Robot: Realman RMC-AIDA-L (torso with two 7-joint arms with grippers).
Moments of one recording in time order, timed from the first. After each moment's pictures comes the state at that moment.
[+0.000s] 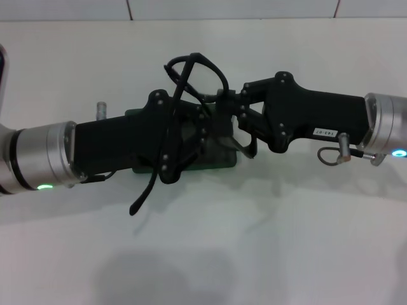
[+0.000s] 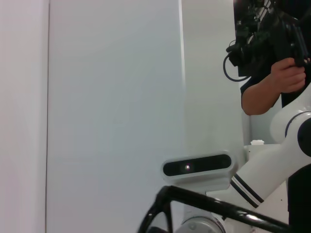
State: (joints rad) left arm -0.57 -2.09 0.73 0.41 1.72 1.89 -0.90; right arm 0.77 2.03 -1.31 -0.21 -1.15 -1.62 0.95
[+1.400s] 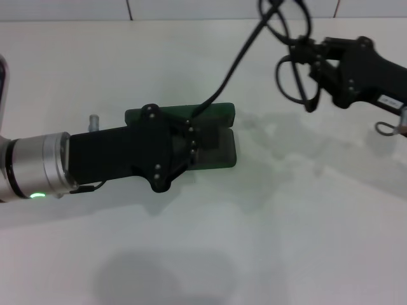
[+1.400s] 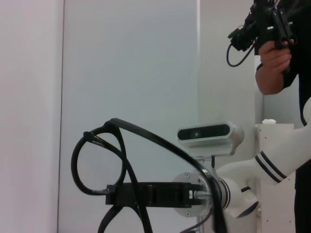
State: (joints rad) left arm -0.54 -2.08 0.74 0.42 1.76 1.84 -0.92; right arm 0.59 1.99 -1.20 -0.33 -1.05 -1.57 0.95
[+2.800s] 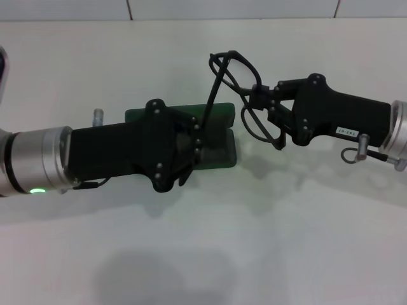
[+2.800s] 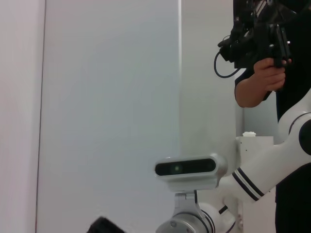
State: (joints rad) left arm -0.56 -2.08 0.73 0.41 1.76 1.90 -0.94; right arm 0.65 2.02 -1.25 -0.32 -1.19 -1.50 0.96
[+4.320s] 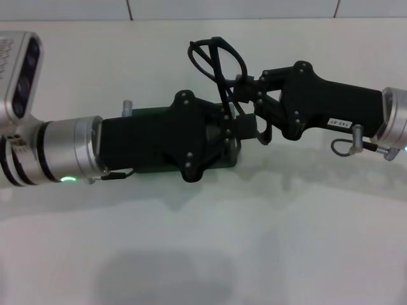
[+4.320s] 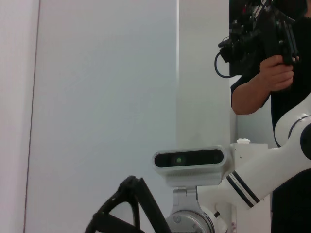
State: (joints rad) left arm -0.64 -2.09 0.73 0.34 1.76 1.85 -0.92; right arm 0.70 2.03 -1.25 -0.31 -1.19 -1.58 0.98
